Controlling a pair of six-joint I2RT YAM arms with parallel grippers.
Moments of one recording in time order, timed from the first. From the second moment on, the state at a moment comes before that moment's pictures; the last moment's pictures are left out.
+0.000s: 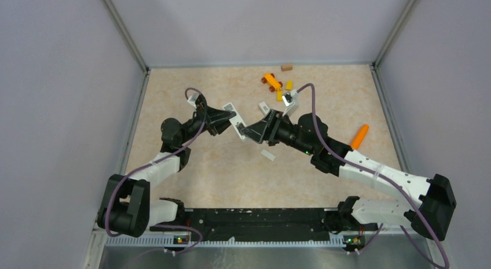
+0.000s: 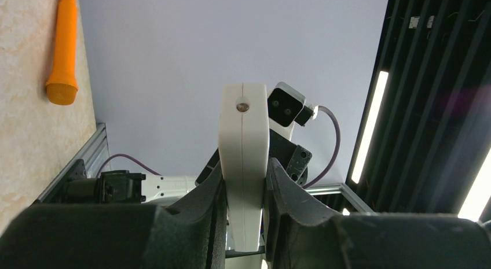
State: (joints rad) left arm -0.23 1.25 0.49 1.07 0.83 -1.96; right arm 0.93 1.11 0.86 0.17 -0.06 0.92
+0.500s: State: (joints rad) left arm -0.23 1.23 0.51 1.02 0.85 -1.91; right arm 0.93 1.06 0.82 0.24 -0.07 0.94
